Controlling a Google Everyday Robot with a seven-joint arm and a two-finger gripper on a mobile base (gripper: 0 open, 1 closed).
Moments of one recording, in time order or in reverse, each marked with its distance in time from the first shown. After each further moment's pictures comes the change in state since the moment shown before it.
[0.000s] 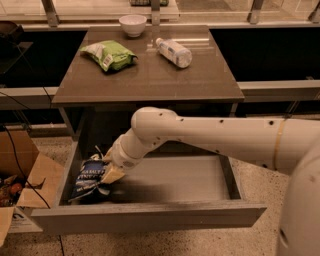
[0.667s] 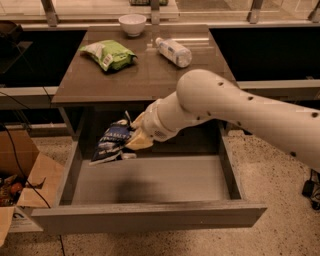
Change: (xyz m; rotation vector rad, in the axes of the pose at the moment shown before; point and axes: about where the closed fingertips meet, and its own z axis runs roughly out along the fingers) arm -0.011 -0.023 -0.167 0.265 -0.038 0.108
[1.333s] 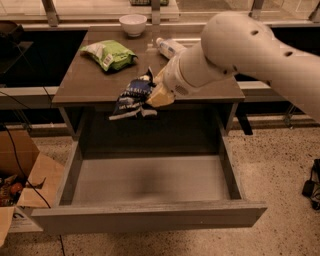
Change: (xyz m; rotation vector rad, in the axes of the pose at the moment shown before) arm -0.017 -0.090 -0.097 0.212 0.071 -0.018
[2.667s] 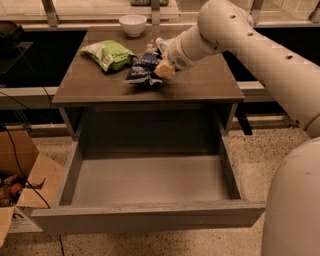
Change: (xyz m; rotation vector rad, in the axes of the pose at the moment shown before) arm 0.027 -0.138 0.065 0.055 -0.012 0.100
